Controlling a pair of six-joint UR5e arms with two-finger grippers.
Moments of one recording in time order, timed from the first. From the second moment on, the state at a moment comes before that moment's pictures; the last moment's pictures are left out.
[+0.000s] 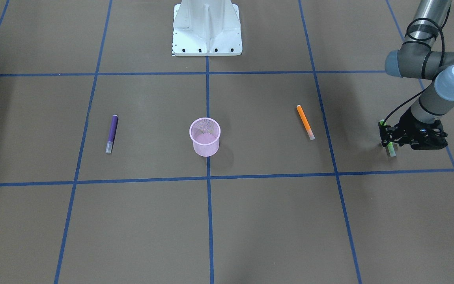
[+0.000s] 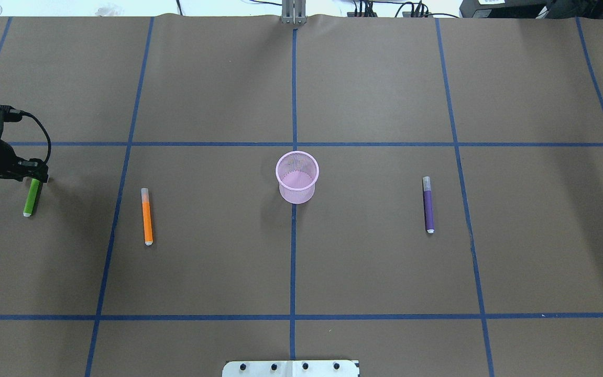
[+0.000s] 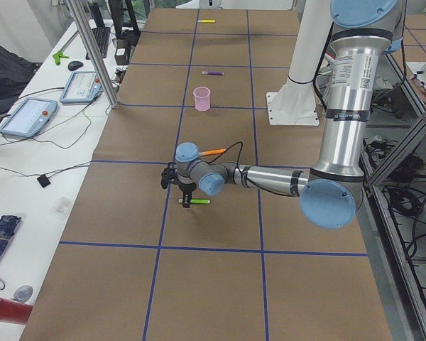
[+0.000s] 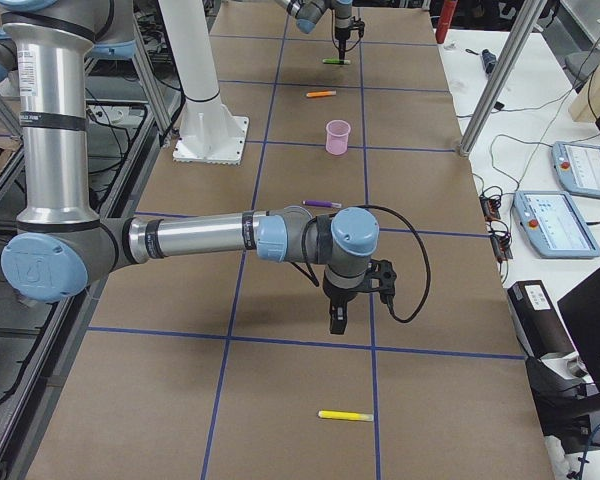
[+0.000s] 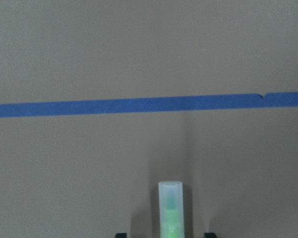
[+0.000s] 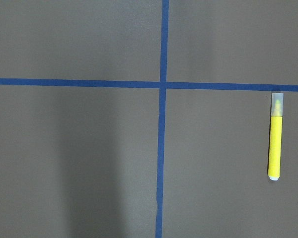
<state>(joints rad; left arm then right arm) -0.96 -1.66 -1.49 -2.11 -2.09 -0.76 1.55 -1.60 1.73 -1.72 2.32 -0.01</state>
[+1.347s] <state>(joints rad) -0.95 -1.65 -1.49 -2.12 -2.09 -0.76 1.55 -1.60 1.74 -1.72 2.32 -0.01</state>
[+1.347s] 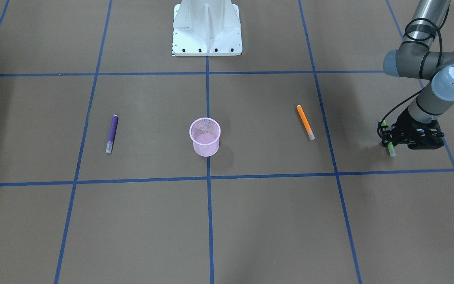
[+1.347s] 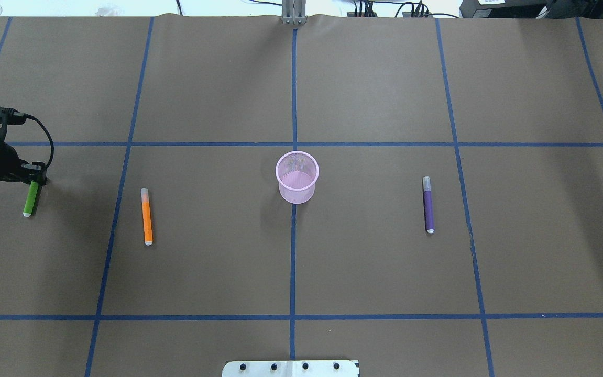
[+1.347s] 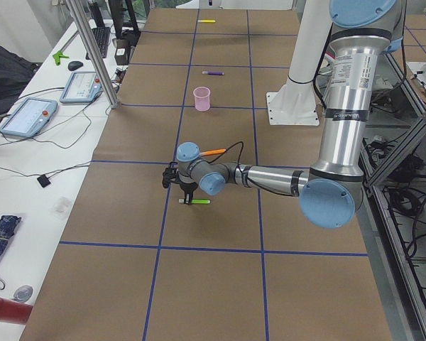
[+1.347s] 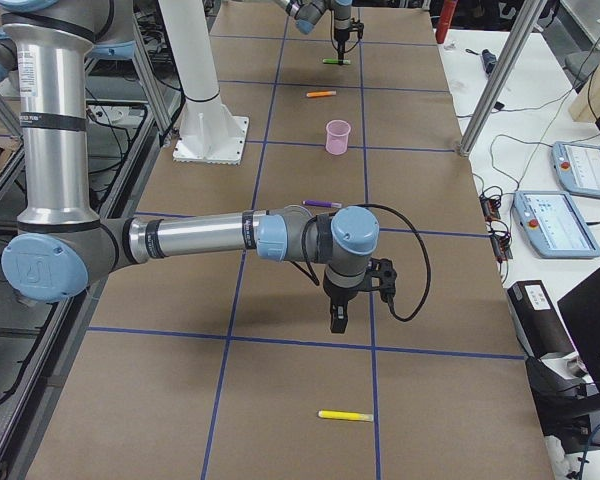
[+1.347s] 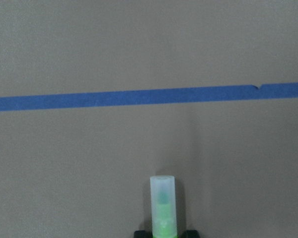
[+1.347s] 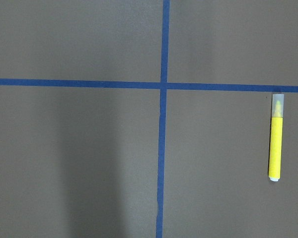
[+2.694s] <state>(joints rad) -1.02 -1.73 -1.75 -2.12 -1.98 -0.77 1.54 -1.54 1.76 -1.65 2.31 -0.04</state>
